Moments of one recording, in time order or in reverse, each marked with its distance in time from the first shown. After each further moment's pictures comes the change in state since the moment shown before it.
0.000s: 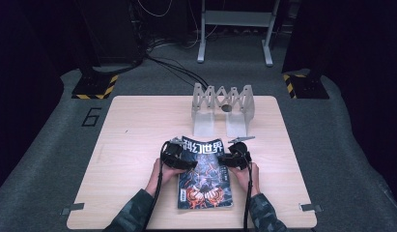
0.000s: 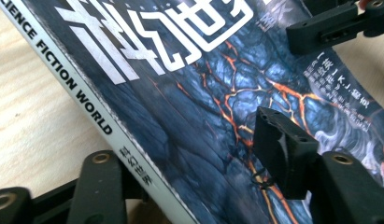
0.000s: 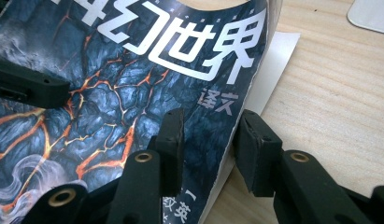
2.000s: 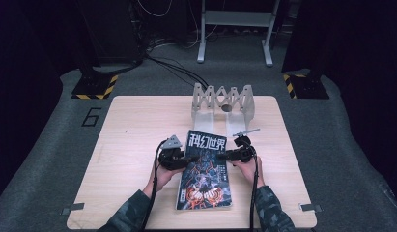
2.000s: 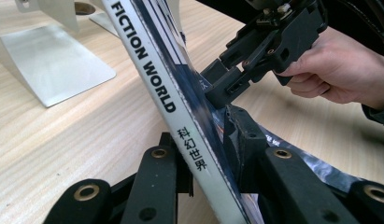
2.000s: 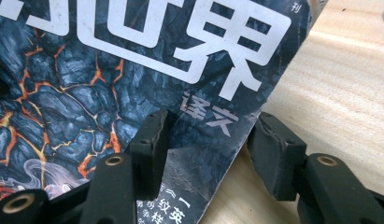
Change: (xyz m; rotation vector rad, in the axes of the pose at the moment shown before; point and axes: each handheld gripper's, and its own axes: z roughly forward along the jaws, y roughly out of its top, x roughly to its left) left arm -0.027 0.003 -0.038 -0.272 -0.107 0.169; right arm -0.032 0.015 0.002 0.044 0.228 0.075
